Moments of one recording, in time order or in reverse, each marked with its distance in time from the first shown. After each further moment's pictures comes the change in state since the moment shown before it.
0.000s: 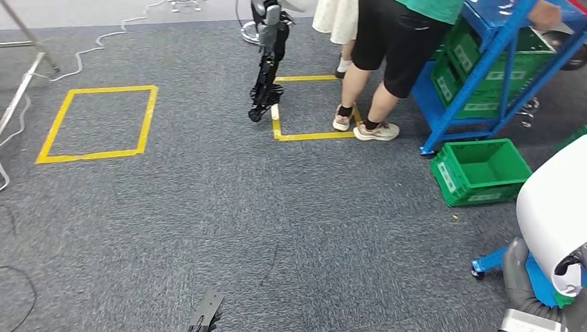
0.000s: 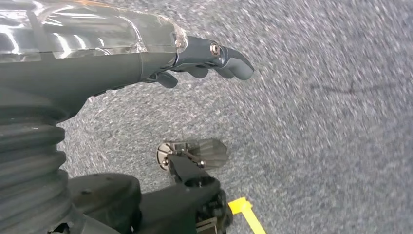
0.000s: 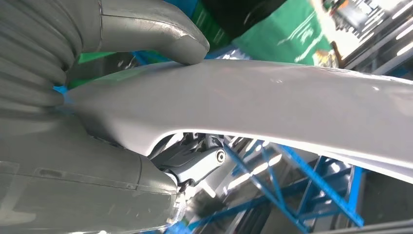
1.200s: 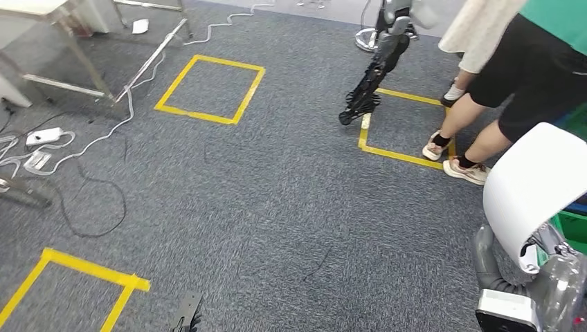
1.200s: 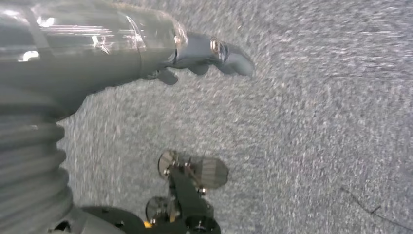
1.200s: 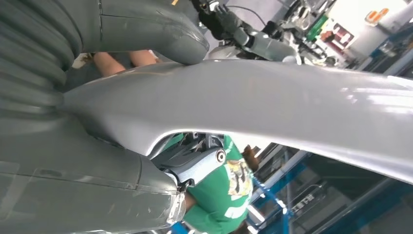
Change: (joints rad) left arm 0.032 0.045 0.072 0.000 0.086 -0.018 -0.028; right arm -0.081 0.040 0.070 0.107 -0.093 -0.001 -0.062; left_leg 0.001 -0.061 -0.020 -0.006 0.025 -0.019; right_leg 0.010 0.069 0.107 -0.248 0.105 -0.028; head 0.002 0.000
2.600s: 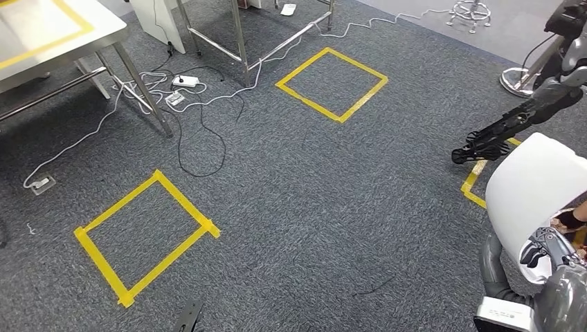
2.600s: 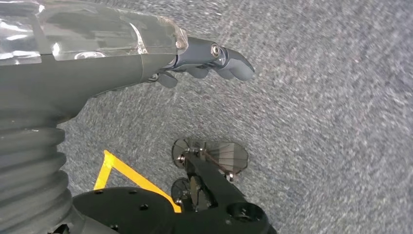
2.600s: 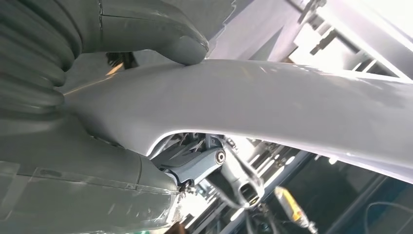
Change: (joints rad) left arm 0.021 -0.001 0.003 0.001 0.012 -0.009 0.080; right arm 0.055 -0.048 -0.009 -0.051 0.079 -0.005 0.075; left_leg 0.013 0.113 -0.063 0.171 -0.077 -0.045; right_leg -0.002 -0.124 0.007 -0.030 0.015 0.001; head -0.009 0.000
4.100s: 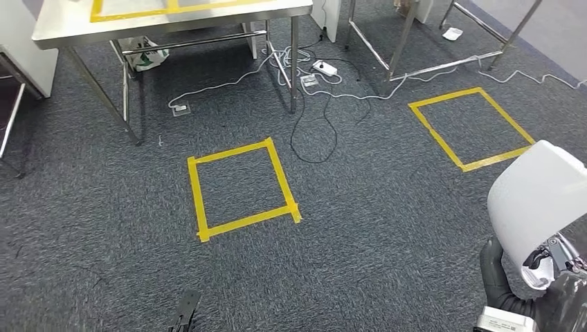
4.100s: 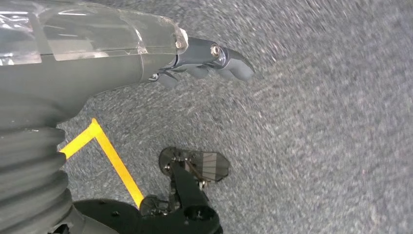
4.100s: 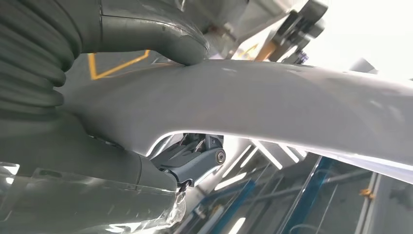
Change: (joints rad) left arm -0.027 0.014 0.000 -0.003 -0.001 0.000 -0.041; right arm 0.008 0.031 -0.017 0.004 -0.002 0.000 -0.074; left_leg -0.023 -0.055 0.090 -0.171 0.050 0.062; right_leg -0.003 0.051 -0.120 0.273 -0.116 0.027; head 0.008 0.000
